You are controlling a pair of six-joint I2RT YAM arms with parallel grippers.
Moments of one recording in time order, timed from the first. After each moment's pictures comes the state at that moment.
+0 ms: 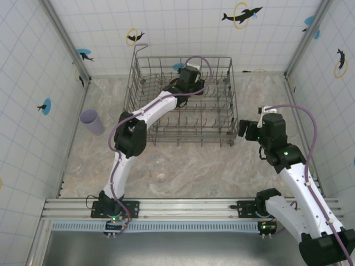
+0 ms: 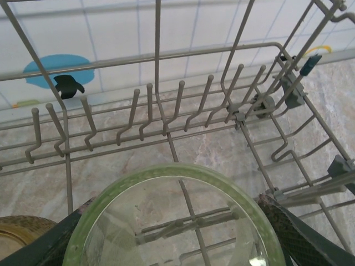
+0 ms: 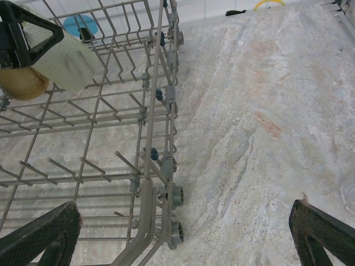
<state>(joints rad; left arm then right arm) -0.66 2.32 2.05 -0.31 -0.17 -0.23 0.29 0.80 0.78 -0.56 0.13 0.28</state>
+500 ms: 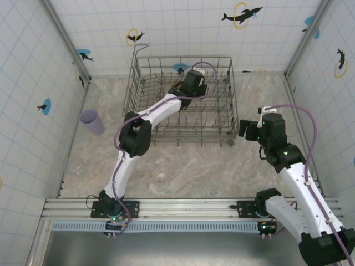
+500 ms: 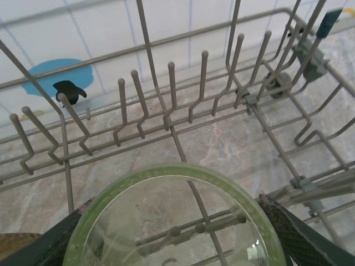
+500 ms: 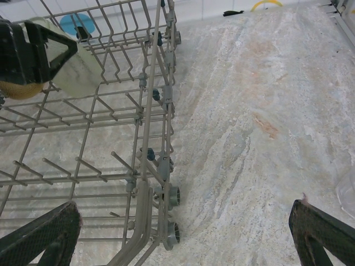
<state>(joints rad) -0.68 2.39 2.08 -0.28 -0.23 -0.09 0.29 0.81 0.78 -0.56 0.14 0.27</state>
